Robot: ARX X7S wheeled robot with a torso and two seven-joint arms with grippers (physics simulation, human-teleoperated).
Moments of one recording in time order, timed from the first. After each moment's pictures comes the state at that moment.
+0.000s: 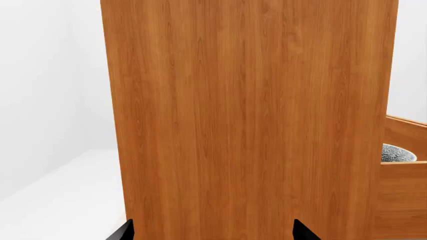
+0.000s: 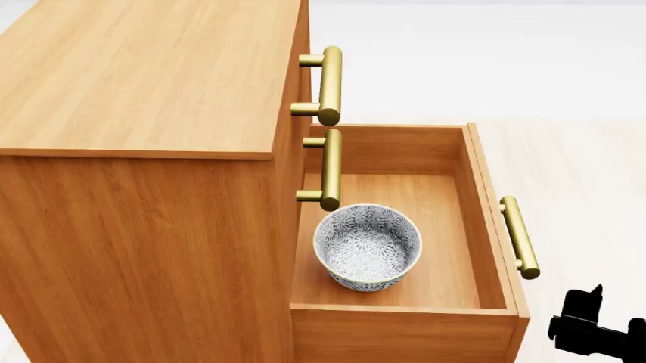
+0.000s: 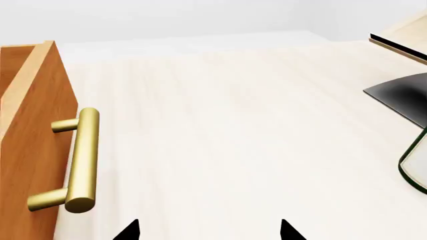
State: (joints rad) left arm 0.35 -0.53 0.48 0.35 -0.14 0.32 -0.63; right arm 0.46 0.54 0.06 0.17 0.48 0.66 0.20
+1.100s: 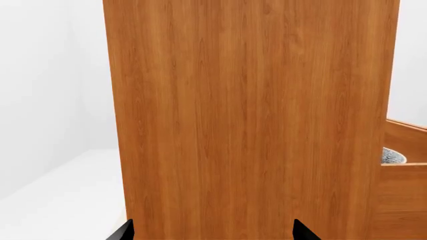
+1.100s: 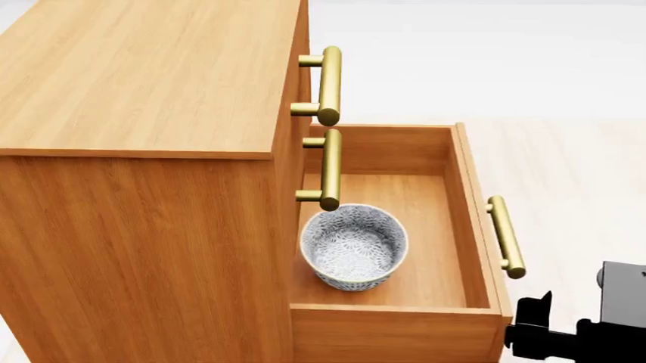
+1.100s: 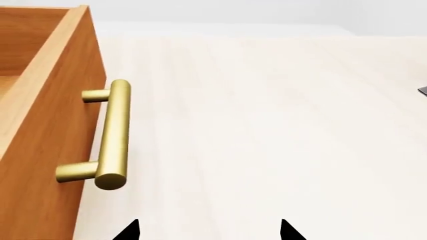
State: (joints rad) left arm 0.35 -0.53 0.48 0.34 -0.15 0.34 -0.64; right arm 0.51 0.50 -0.07 0.27 0.45 0.61 0.16
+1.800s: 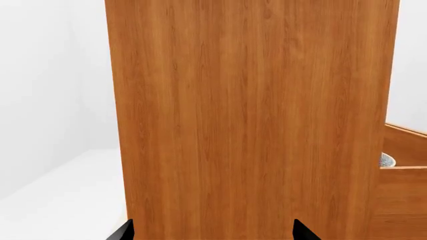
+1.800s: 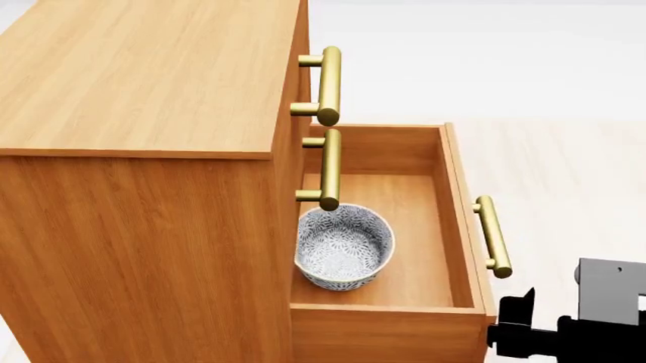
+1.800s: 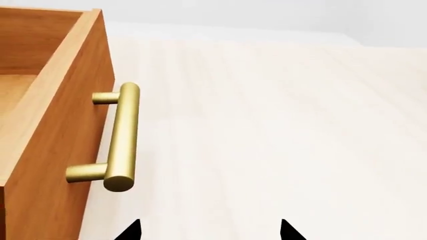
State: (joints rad) left arm 0.36 -0.54 0.48 0.37 -0.15 0.33 -0.65; right arm 0.50 0.47 -0.09 0.21 0.42 0.65 0.17
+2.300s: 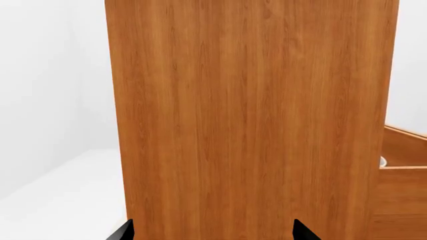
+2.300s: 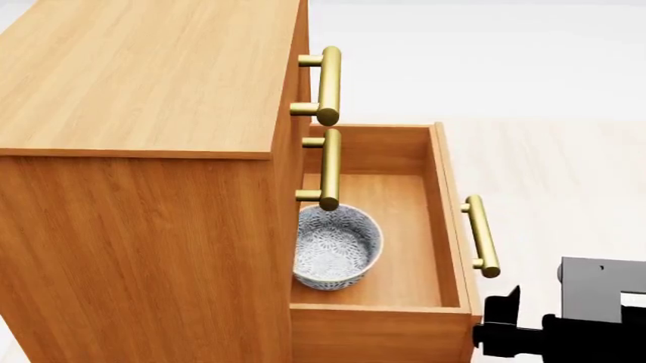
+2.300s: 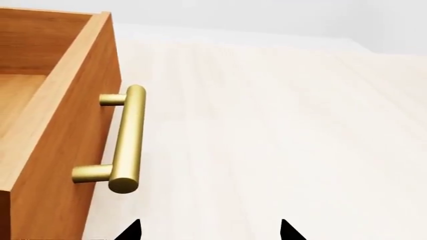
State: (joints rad) left arm 0.36 -0.54 0.48 0.37 -0.15 0.33 -0.65; right arm 0.50 0.46 -0.11 0.18 0.41 0.65 0.18
